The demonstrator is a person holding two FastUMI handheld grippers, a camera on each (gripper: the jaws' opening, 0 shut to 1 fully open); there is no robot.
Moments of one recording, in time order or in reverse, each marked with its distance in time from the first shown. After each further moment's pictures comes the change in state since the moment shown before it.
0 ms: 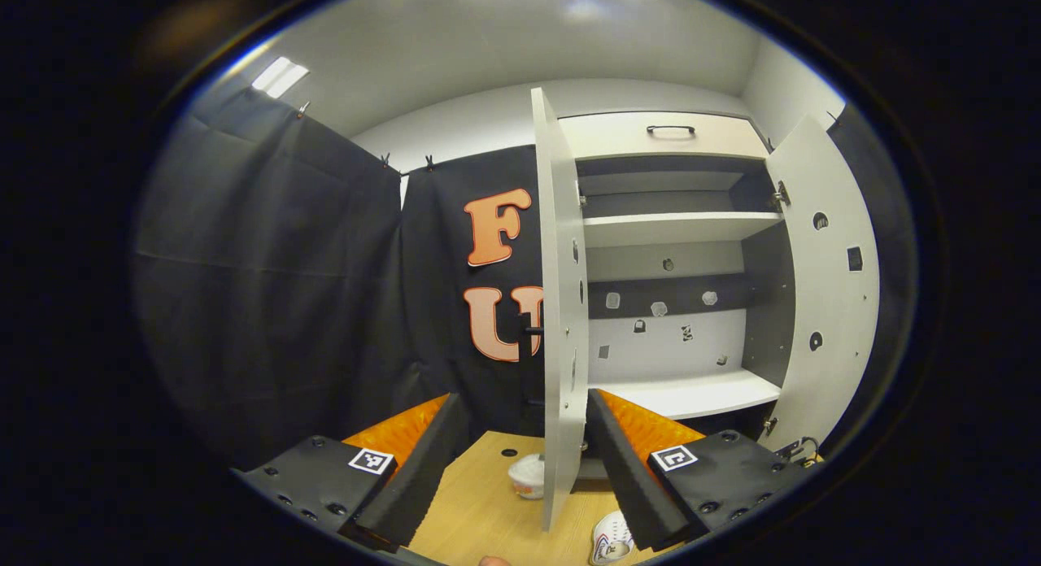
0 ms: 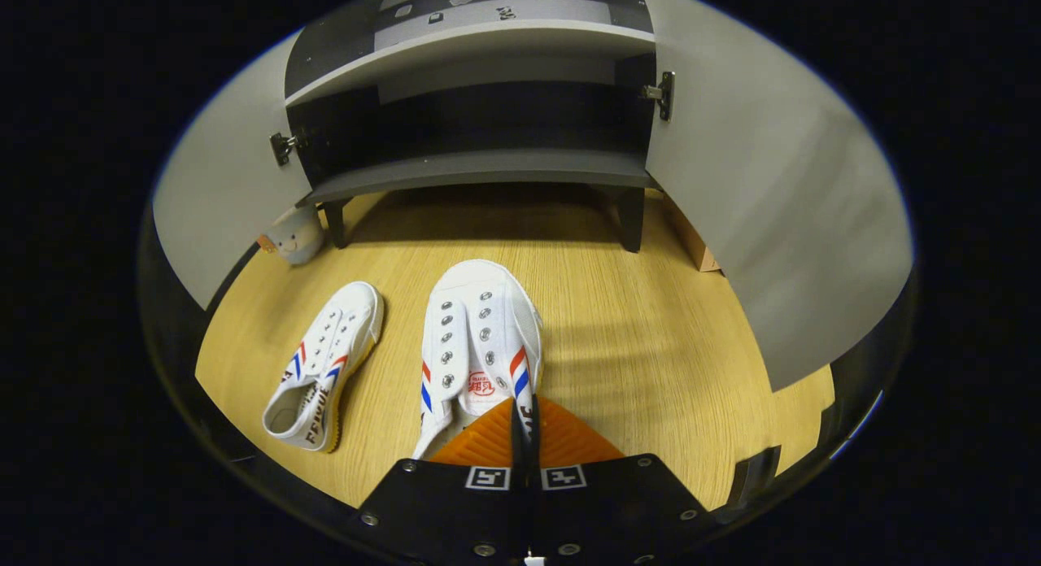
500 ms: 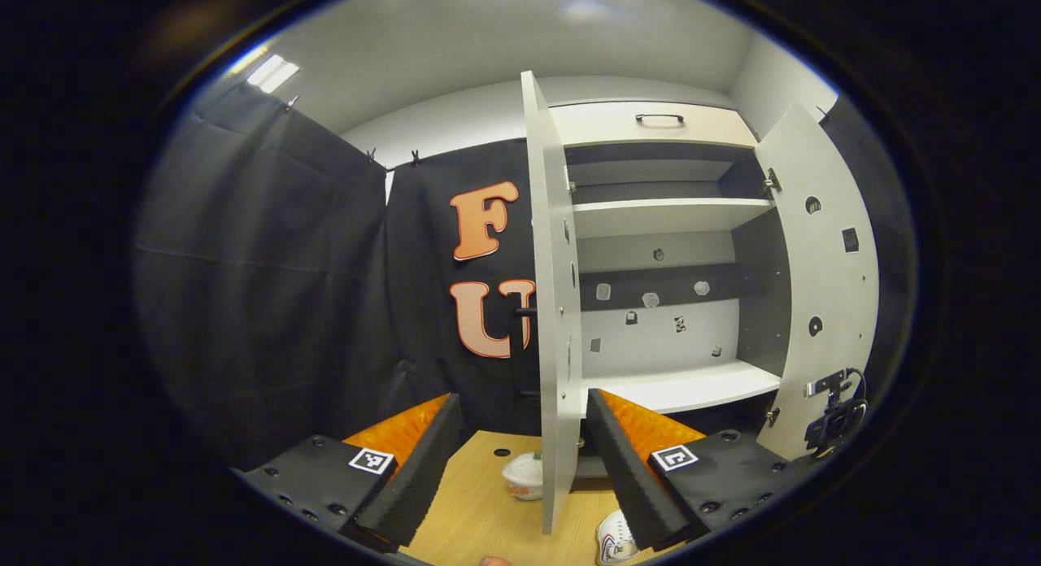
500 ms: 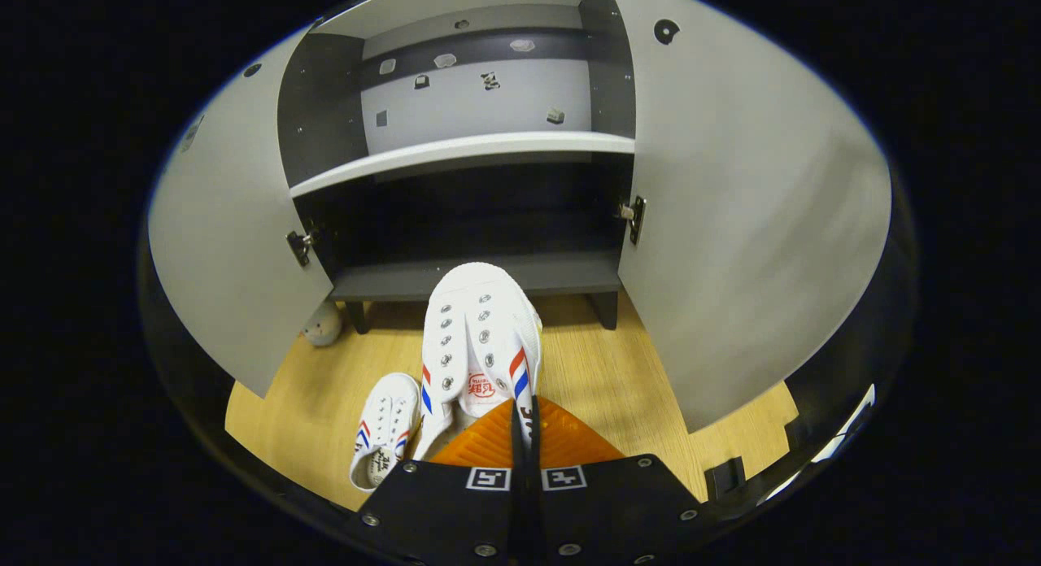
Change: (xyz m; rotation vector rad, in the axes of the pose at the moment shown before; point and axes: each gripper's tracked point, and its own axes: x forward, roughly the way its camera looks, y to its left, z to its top) left arm 0.021 -0.010 -0.027 -0.014 -0.006 -0.093; right arm -0.094 0.025 0.122 0.055 -0.192 -0.062
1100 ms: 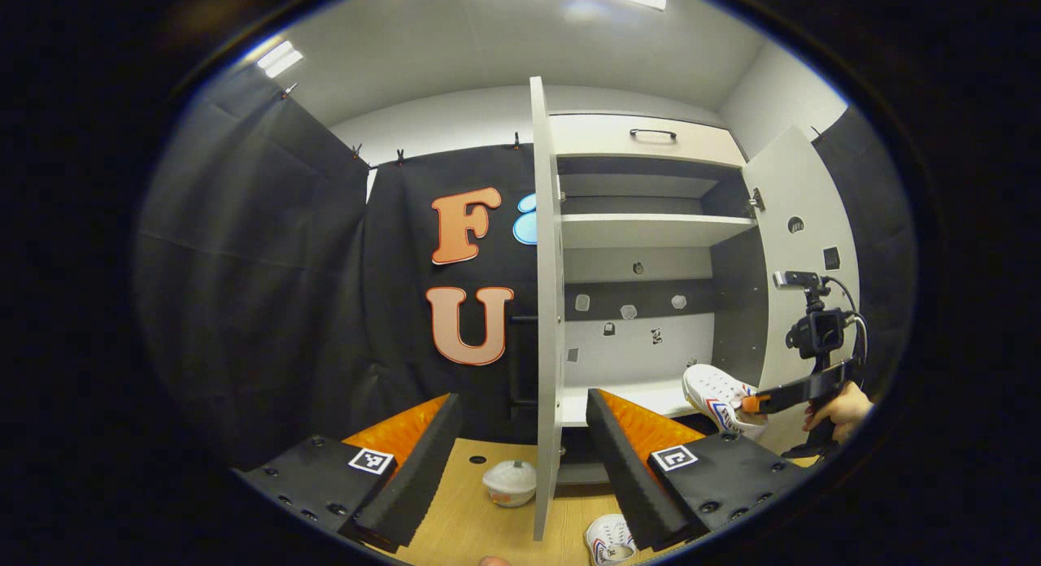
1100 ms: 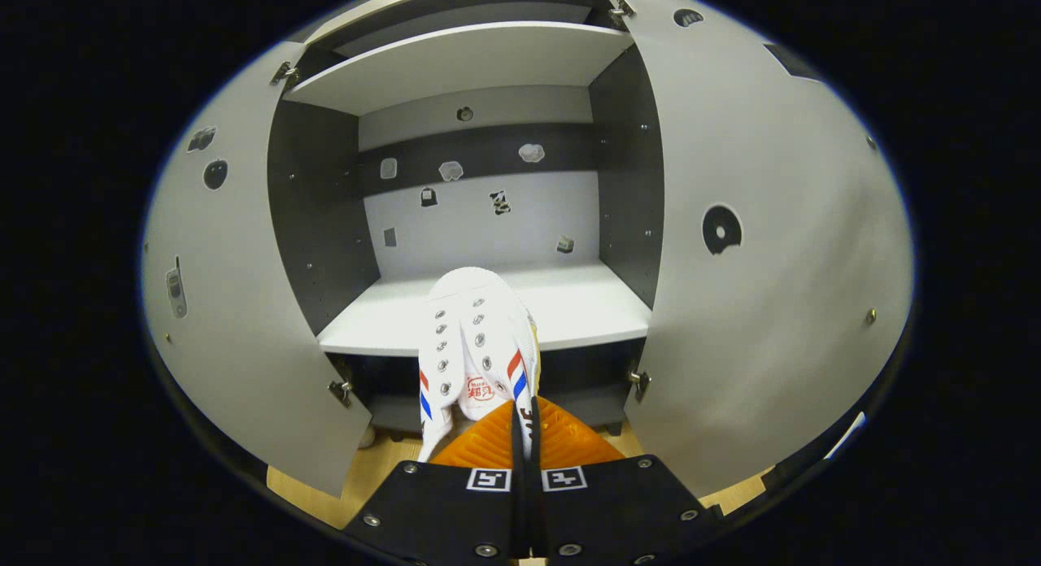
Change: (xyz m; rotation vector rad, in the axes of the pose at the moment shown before) left arm 0.003 0.010 0.001 -0.027 -0.038 -0.073; right arm -0.025 0.031 0.196 0.017 -0.263 -0.047
